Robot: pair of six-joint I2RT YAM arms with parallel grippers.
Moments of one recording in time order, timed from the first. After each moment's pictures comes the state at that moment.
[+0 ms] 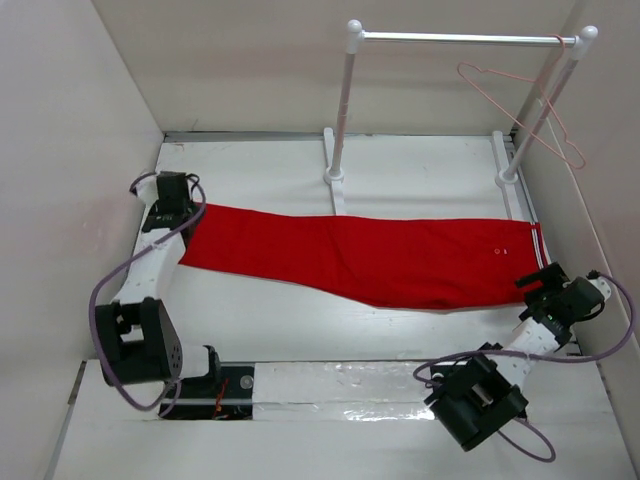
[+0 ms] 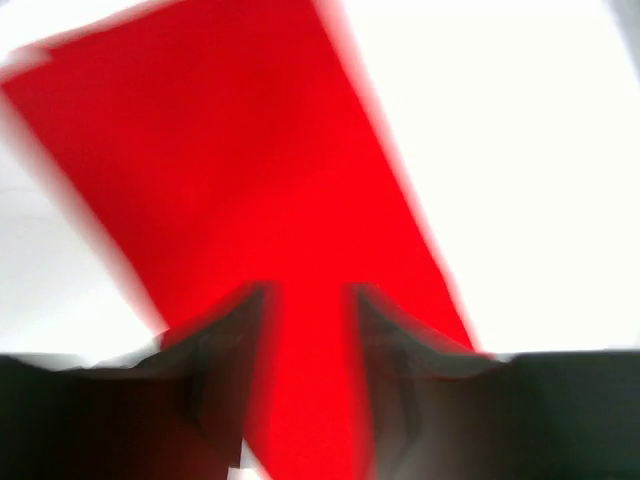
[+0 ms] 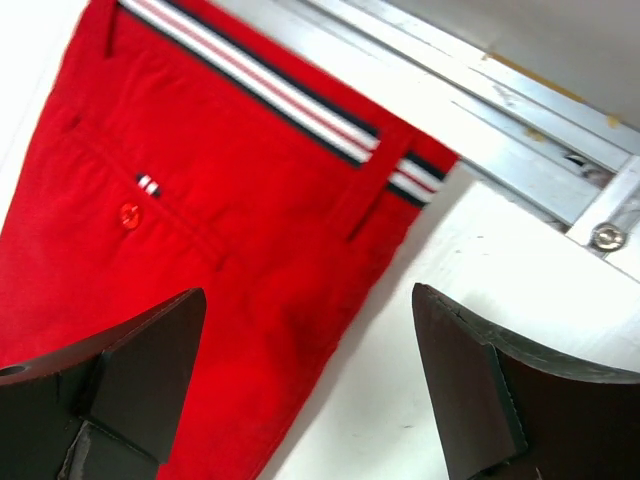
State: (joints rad) left arm 0.13 1.37 0.96 -0.40 -0.32 -0.79; right arm -0.93 0.73 0.32 -0.19 -0.28 0.33
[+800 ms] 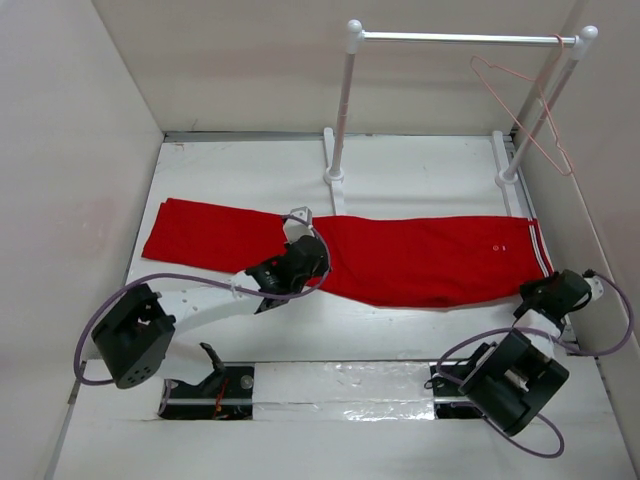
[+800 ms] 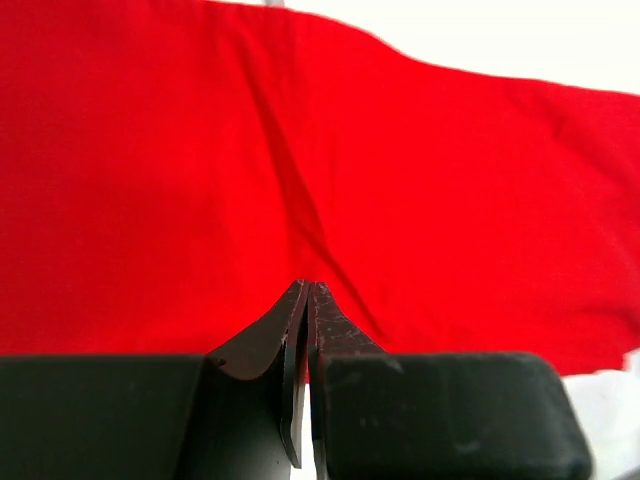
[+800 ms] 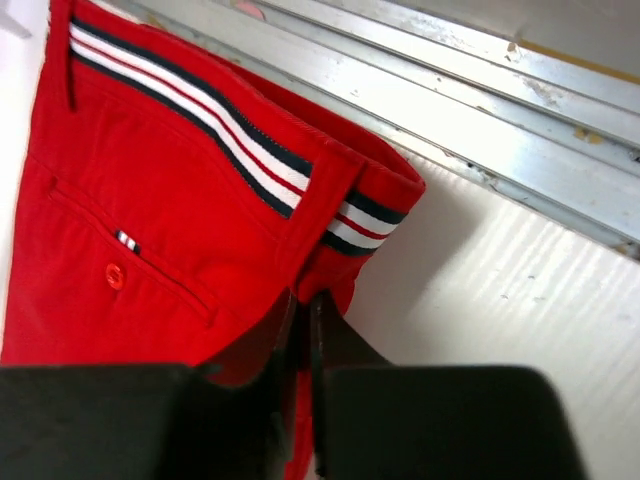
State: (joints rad) left arm -0.92 1.32 0.72 0.01 -0.46 -0.84; right arm -0.85 0.98 0.25 0.15 -0.20 0.53
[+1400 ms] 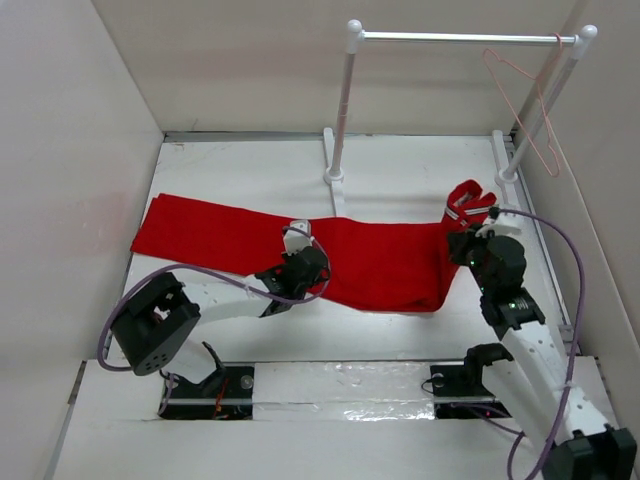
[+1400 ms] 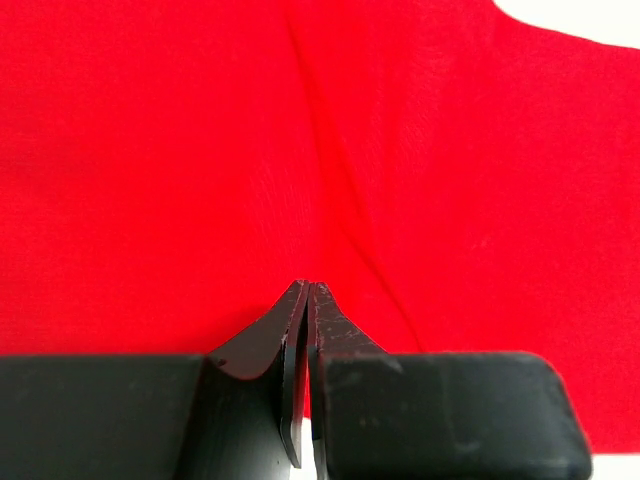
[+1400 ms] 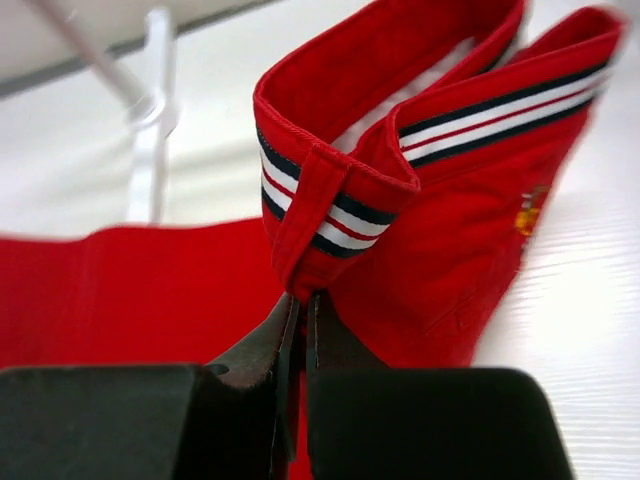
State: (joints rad) left arm -0.92 1.44 0.63 0.10 -0.54 -0.81; right arm 0.11 0.63 0.45 -0.03 0.03 0.36
